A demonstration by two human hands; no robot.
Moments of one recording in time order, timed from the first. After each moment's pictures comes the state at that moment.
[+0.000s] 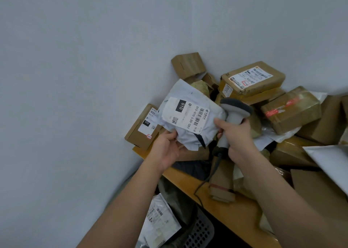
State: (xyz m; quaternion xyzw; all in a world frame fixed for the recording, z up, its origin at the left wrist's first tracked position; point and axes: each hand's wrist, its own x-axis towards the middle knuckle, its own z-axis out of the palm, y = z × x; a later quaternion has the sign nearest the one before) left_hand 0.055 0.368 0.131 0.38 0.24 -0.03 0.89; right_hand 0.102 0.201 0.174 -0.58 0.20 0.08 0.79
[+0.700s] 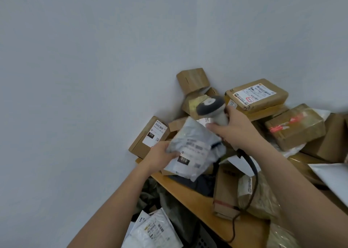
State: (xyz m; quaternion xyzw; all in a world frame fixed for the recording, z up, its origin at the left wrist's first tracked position) left_hand 0.052 0.422 0.143 0.85 0.13 -0.08 0.50; right_hand 0.123 0.200 0.229 -0.87 -0.15 0.08 0.47
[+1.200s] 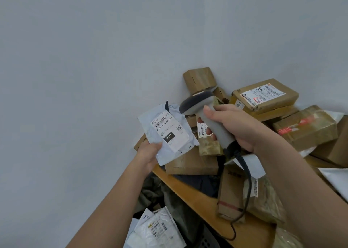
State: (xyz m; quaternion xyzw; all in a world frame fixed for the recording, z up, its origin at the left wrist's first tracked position) left_hand 0.050 0.443 0.140 0.54 0.34 0.05 0.77; right_hand 0.099 0.214 0.279 -0.73 -0.13 0.29 0.60
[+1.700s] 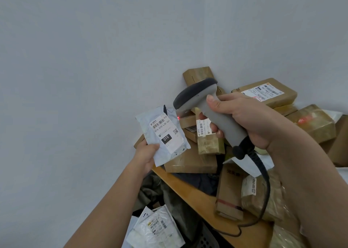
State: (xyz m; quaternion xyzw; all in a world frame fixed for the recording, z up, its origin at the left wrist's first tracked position) left_hand 0.042 0.440 0.141 0.55 0.36 0.07 0.75; right_hand 0.081 0.199 0.314 -0.70 -0.16 0.30 0.63
